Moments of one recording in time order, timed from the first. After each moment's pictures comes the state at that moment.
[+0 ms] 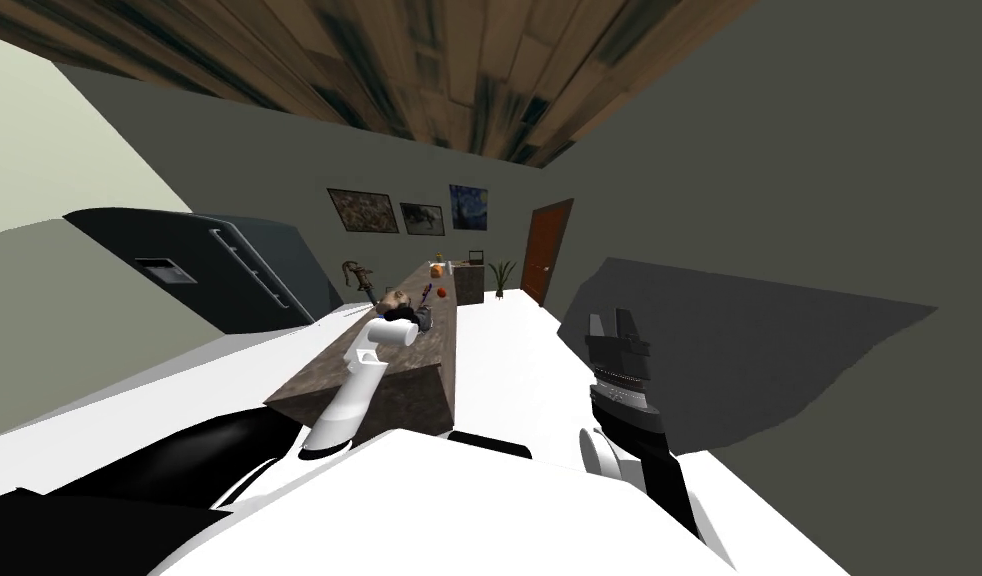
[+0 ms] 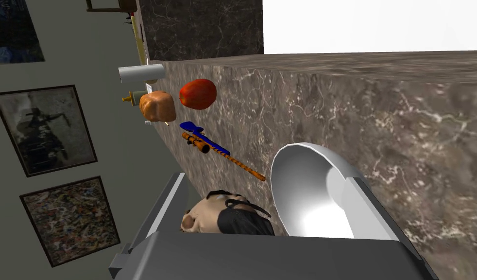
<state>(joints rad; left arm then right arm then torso) -0.12 0.33 0.21 -1.99 0.16 1.12 0.21 0.52 0.03 0.07 -2.35 0.09 -0.48 -0.04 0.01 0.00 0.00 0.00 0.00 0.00</state>
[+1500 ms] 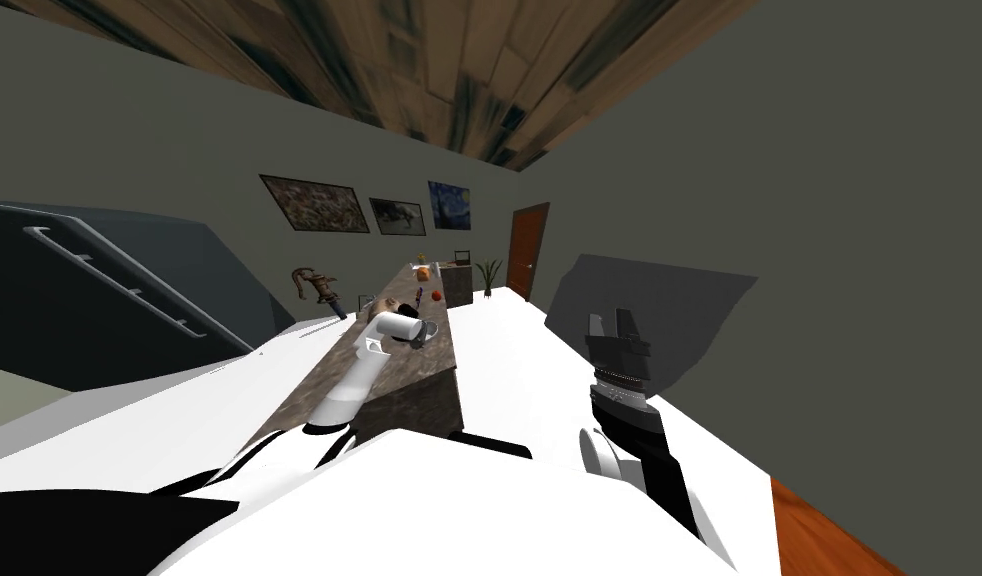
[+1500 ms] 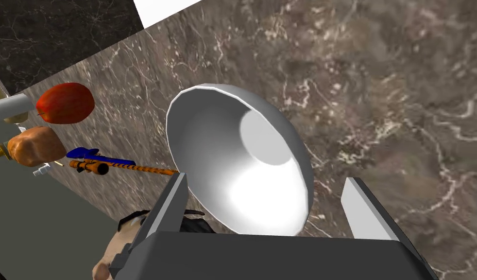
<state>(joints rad) -0.19 0.44 0.14 -1.85 0.21 1.50 0.28 0.52 0.03 0.07 -2.35 0.09 -0.48 -0.04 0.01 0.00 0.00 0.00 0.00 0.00</state>
